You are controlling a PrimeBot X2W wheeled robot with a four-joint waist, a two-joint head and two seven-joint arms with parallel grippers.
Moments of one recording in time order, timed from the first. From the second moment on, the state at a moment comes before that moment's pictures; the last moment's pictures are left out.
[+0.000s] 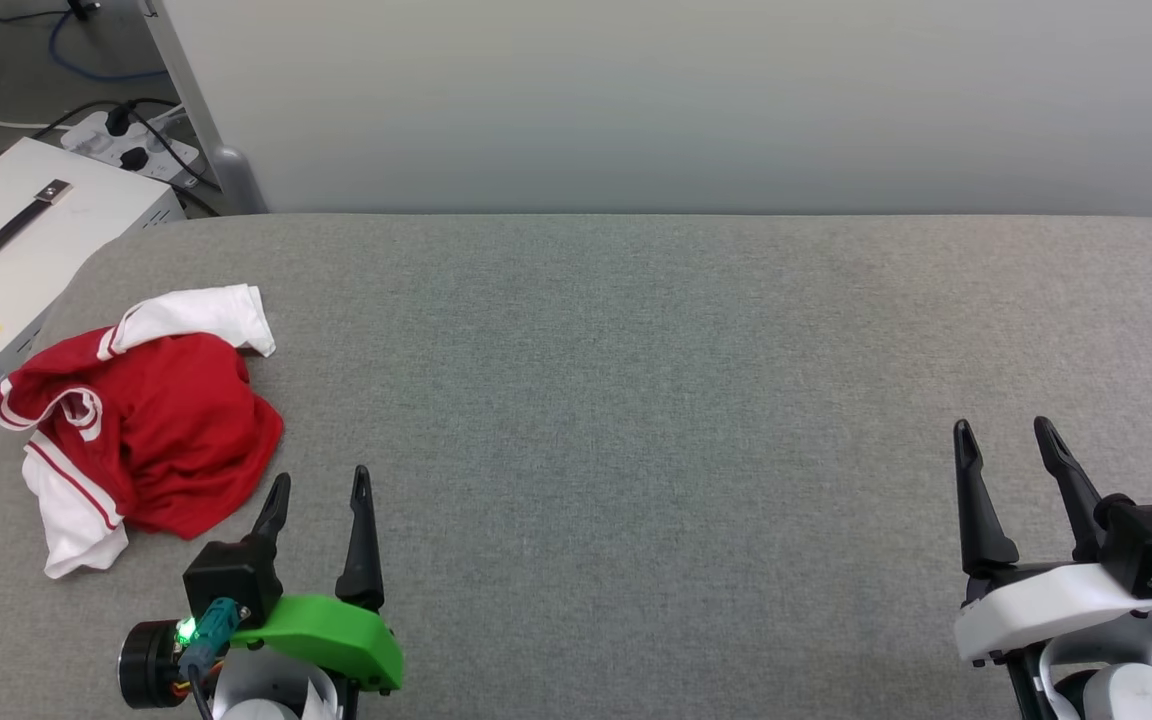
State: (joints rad) left arm -0.02 0.06 -0.02 0.15 -0.16 -0.02 -0.18; right arm -0.01 -0.05 -0.06 0.04 0.12 0.13 -0.18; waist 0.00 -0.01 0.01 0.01
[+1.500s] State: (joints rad) left arm -0.02 0.05 -0.03 0.20 -0.19 -0.04 -0.26; right arm -0.02 -0.05 0.02 0.09 0.15 0.13 -0.26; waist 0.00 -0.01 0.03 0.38
